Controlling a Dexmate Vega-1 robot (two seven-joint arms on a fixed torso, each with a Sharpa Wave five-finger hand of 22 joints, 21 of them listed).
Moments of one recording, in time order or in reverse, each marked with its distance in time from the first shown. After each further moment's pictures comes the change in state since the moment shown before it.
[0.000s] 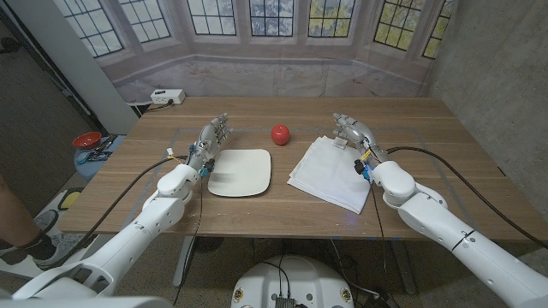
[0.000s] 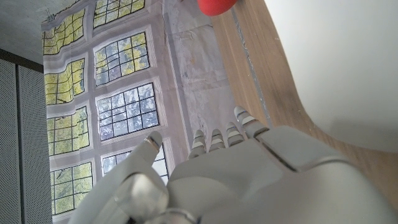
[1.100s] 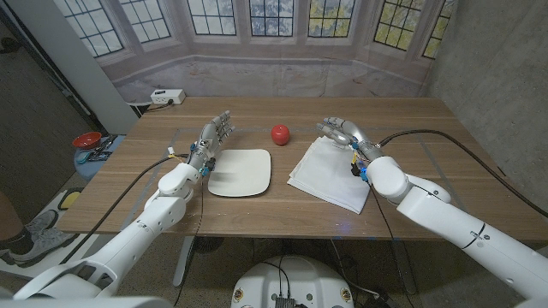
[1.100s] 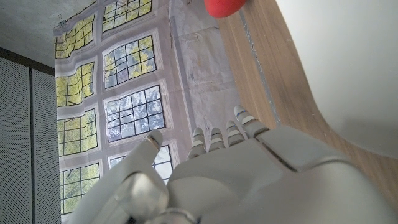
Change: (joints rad) left arm -0.017 -0.012 0.004 0.030 0.000 -0.037 -0.037; left_hand 0.012 0.004 0.013 -0.019 0.000 0.028 0.000 0.000 0.000 0.021 0.000 0.004 0.000 0.012 0.001 0.004 0.000 0.016 -0.006 0.000 0.000; right arm 0.039 -0.135 -0.109 -0.281 -0.286 -0.424 -0.023; right_hand 0.027 -0.033 -0.010 -0.065 -0.004 0.032 0.004 0.004 0.000 0.023 0.005 0.004 0.000 -0.013 0.012 0.000 -0.012 0.023 -0.009 -0.037 0.000
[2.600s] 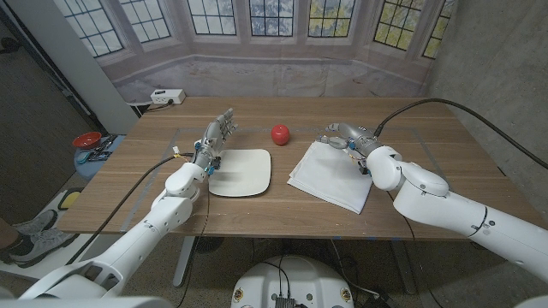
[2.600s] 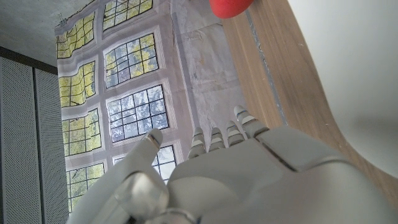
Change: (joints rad) left arm 0.004 -0.029 0.015 -0.019 0.040 -0.019 0.070; left_hand 0.014 -0.004 0.015 -0.015 -0.005 0.003 0.004 0.000 0.000 0.004 -0.004 0.000 0.005 0.004 -0.004 0.000 0.000 0.000 0.000 0.000 0.000; right arm 0.185 -0.126 -0.211 -0.132 -0.351 -0.372 0.290; right_hand -0.021 -0.015 -0.020 -0.030 0.000 0.019 -0.067 0.000 0.005 0.021 -0.086 -0.001 0.003 0.003 0.014 0.019 0.003 -0.083 0.089 -0.109 0.005
